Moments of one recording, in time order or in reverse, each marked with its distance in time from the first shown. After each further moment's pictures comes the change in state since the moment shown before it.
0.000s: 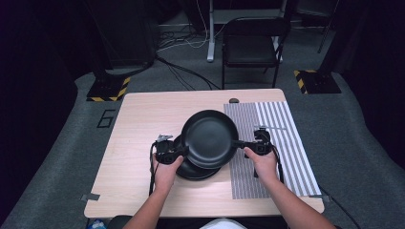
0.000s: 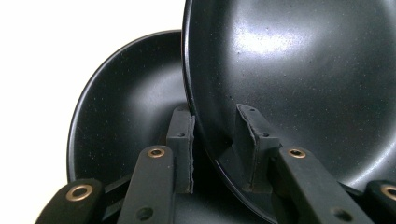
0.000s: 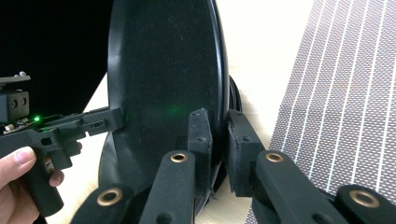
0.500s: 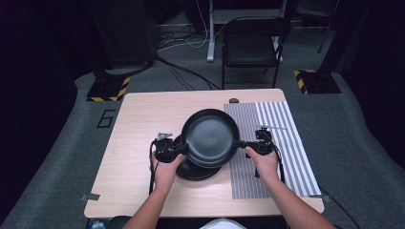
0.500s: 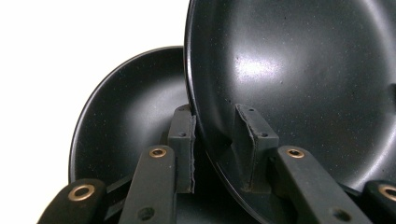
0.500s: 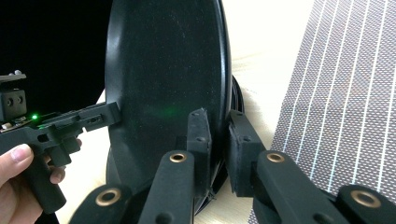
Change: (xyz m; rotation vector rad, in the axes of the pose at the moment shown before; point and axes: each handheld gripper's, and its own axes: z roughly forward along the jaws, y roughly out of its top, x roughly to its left) left arm -0.005 0.007 -0.007 -0.029 0.001 0.006; right arm -0.002 0.002 -0.003 0.005 0.015 0.022
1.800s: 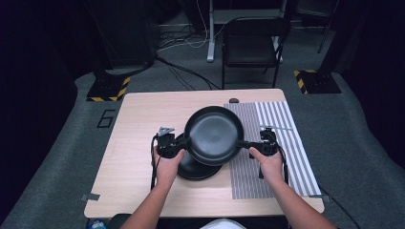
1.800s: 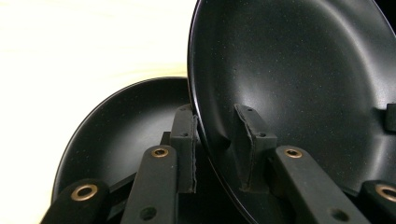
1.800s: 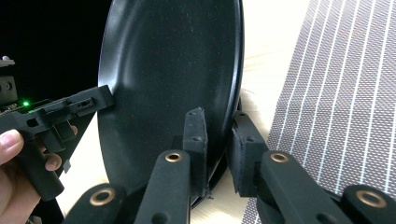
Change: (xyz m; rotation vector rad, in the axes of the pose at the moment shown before) left arm -0.015 0.017 -0.002 -0.043 -0.024 0.036; right arm -0.002 0.000 -0.015 -0.012 0.006 0.007
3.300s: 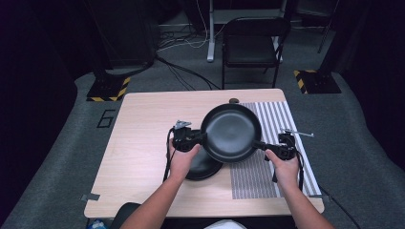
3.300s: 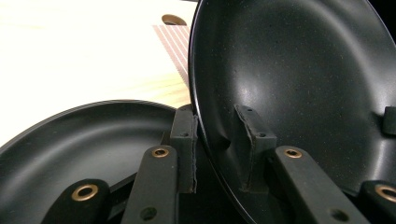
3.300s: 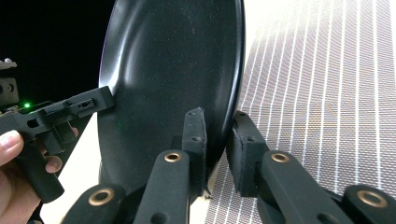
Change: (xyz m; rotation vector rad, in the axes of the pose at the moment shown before) left arm -0.036 0.016 0.032 0.027 -0.104 0.053; right arm -0.017 -0.006 -0.048 -0.102 -0.076 0.033
